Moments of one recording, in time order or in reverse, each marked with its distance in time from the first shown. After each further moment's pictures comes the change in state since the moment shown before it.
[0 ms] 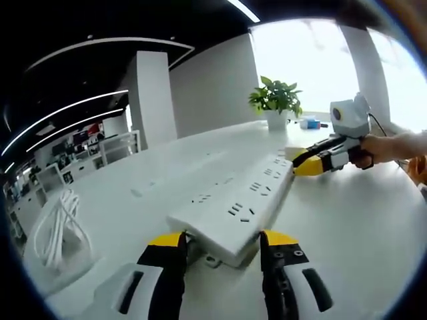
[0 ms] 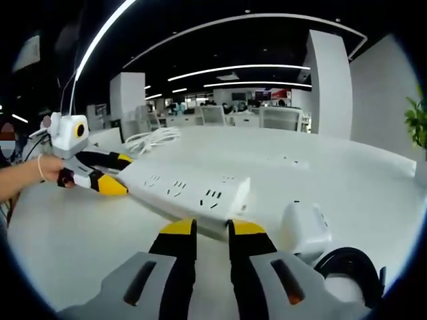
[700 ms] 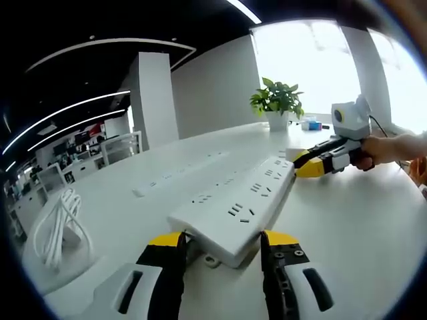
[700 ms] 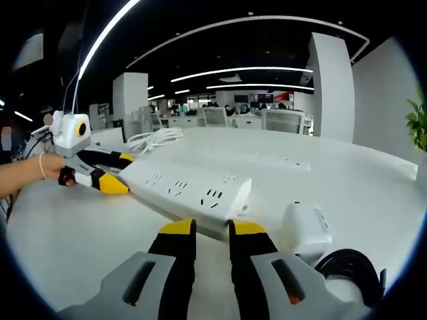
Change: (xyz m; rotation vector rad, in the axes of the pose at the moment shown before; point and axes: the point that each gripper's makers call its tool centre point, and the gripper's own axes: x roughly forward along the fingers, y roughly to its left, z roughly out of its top) left arm -0.001 -0.001 0.000 -0.007 -0.011 0.009; right arm 0.000 0.001 0.000 -0.019 -0.012 0.015
